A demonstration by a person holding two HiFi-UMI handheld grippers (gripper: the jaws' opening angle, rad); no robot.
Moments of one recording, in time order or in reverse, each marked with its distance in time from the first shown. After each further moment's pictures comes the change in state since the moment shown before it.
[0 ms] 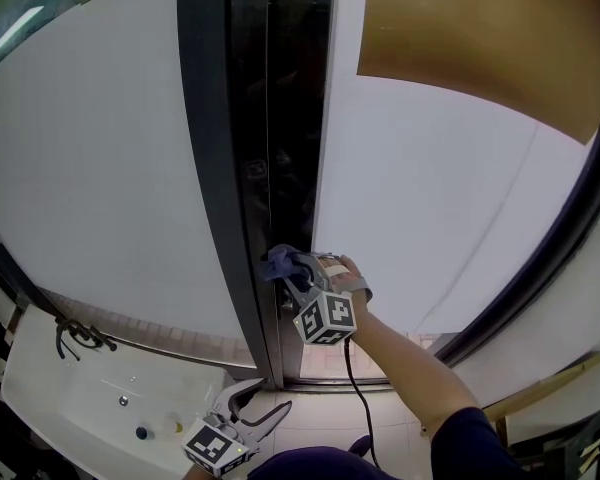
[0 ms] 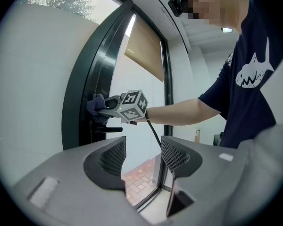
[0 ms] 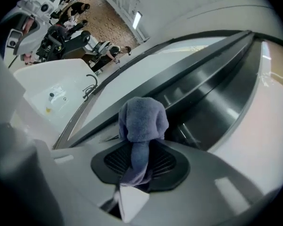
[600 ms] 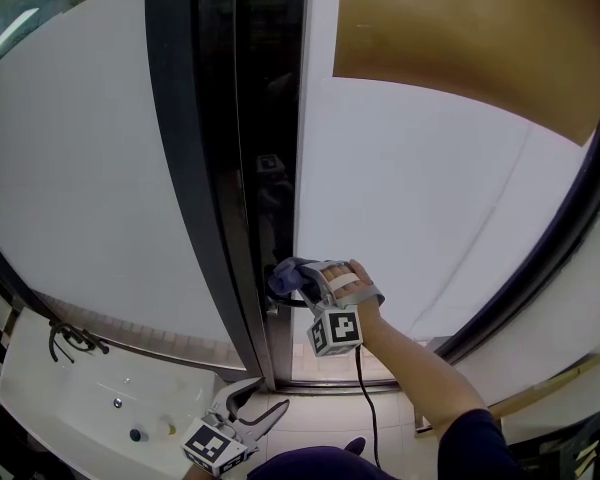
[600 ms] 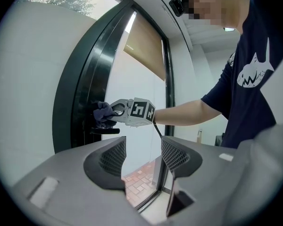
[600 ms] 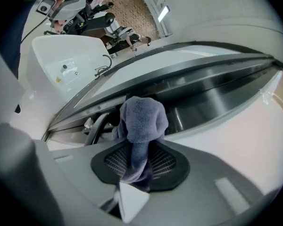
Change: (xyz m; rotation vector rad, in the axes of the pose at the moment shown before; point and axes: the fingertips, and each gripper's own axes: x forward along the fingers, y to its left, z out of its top) left arm 0.036 -0.004 0.001 -0.006 -0.006 -0.003; right arm -0.026 0.000 -0.060 -0.251 0.104 -0.010
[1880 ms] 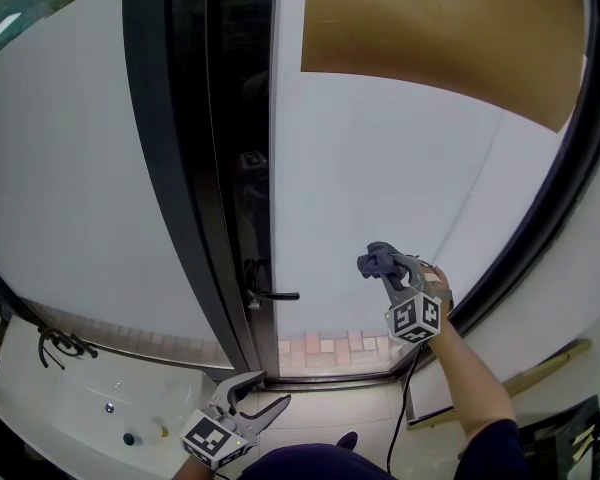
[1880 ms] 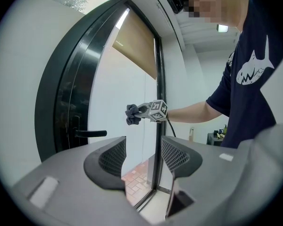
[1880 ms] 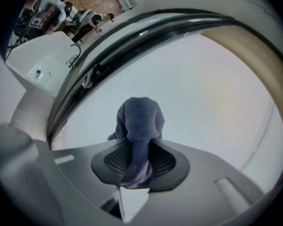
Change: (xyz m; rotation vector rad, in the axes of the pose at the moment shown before) left arm 0.021 -0.026 -0.001 0.045 0.022 -0.100; right arm -0.140 -0.034 -0.199 0.344 0.284 -0.137
